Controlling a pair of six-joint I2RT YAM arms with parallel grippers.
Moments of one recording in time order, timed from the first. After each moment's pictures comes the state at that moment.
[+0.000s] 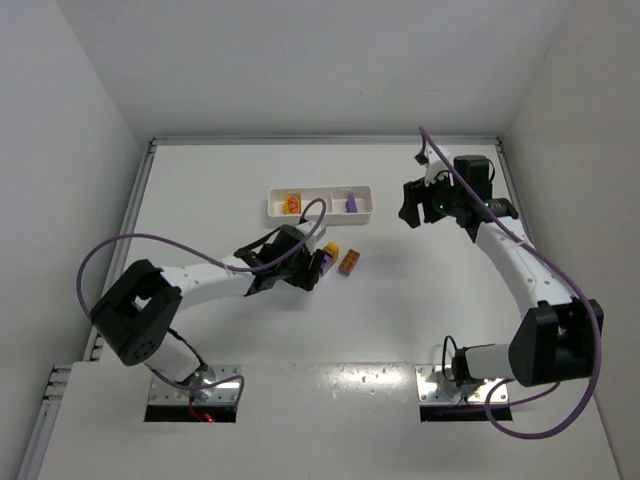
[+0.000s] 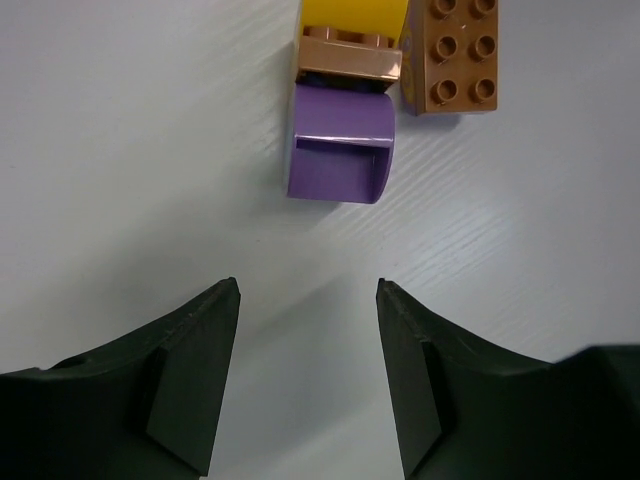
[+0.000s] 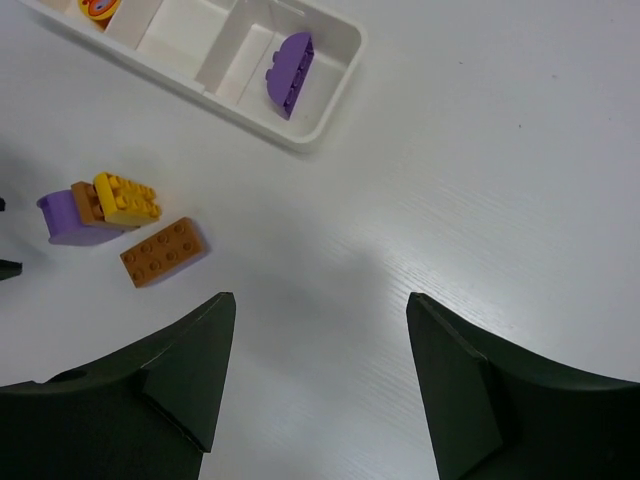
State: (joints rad) left arm -0.73 1.48 0.75 -0.03 -0.02 -0.23; right arm 0.11 1.35 1.05 -0.37 -0.36 -0.21
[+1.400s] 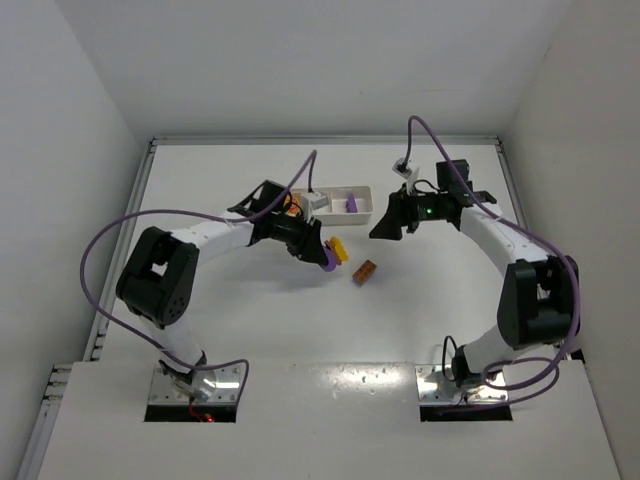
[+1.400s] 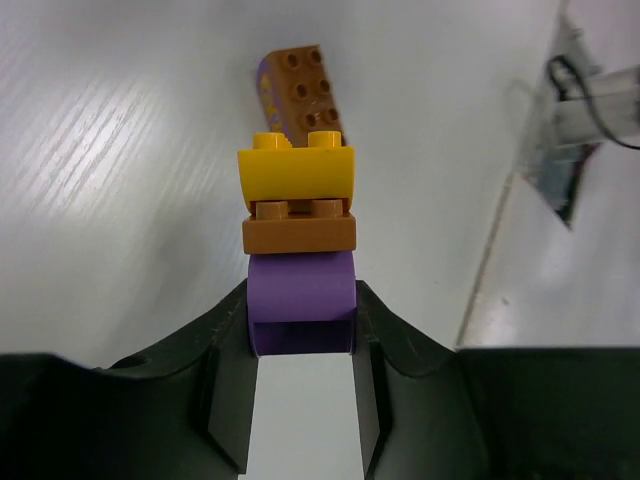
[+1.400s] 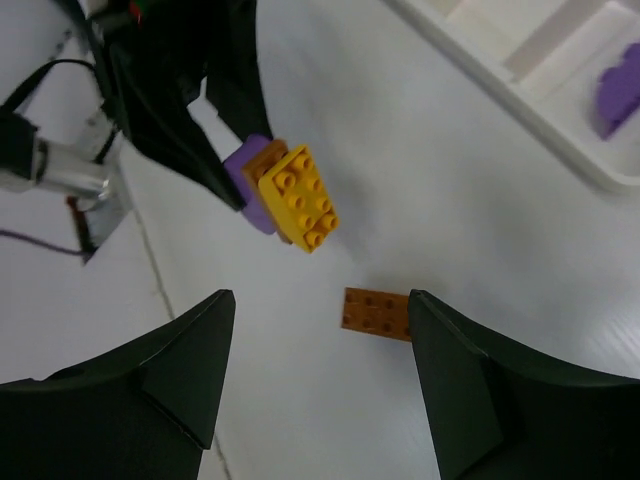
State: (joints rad) left arm -0.51 1.73 1.06 -0.19 0.77 -0.01; right arm 0.11 1.54 1.05 -0.38 -0.93 -0.20
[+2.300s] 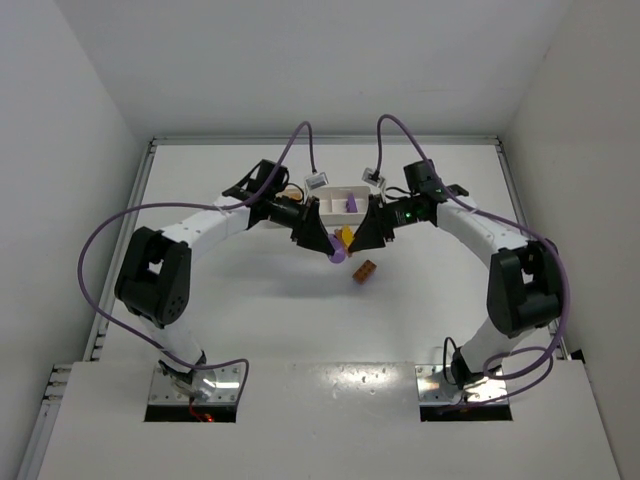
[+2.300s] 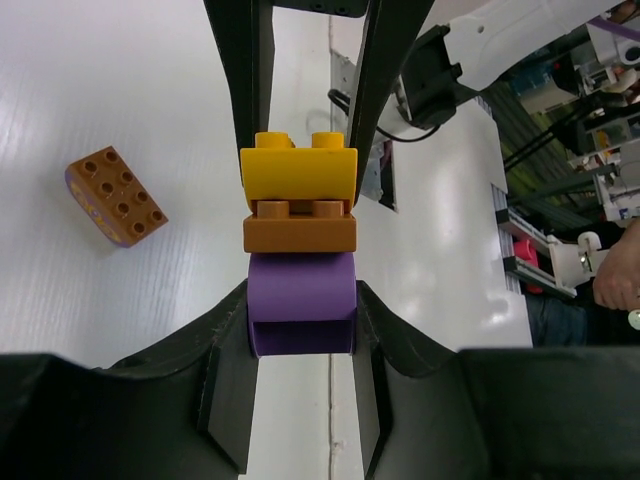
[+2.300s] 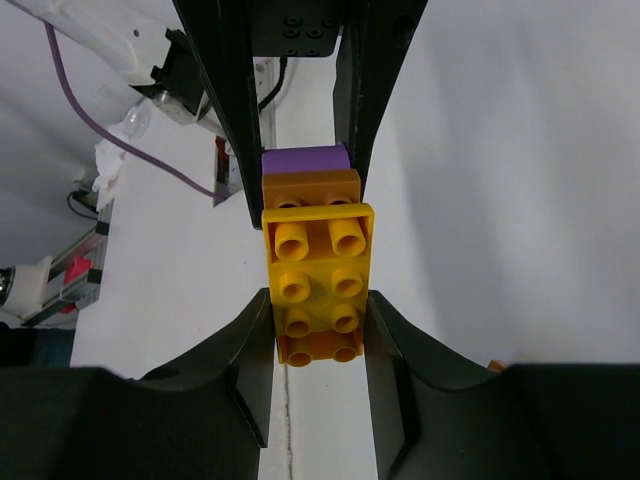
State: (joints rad) left arm -0.44 1.73 1.25 -0.33 1.24 0.01; right arm 0.27 1.65 1.14 -0.50 -1.25 -0.30
